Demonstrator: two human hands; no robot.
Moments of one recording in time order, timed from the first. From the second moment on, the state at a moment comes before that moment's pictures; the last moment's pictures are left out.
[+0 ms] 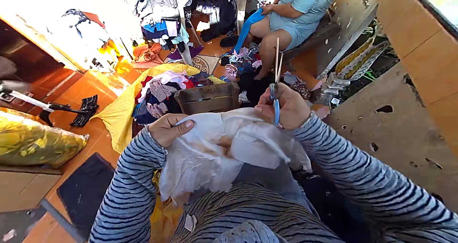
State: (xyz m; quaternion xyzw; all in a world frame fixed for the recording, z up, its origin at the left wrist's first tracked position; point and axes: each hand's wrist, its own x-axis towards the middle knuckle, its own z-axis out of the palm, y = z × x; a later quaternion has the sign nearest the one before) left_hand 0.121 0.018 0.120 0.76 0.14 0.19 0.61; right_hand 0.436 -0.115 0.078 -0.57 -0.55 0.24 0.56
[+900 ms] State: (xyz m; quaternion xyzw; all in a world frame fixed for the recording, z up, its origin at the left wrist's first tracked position) left_hand 0.145 -0.069 0.013 0.82 0.30 0.41 0.26; right_hand 0.385 -0.129 0.028 -0.51 -0.61 0.21 0.57
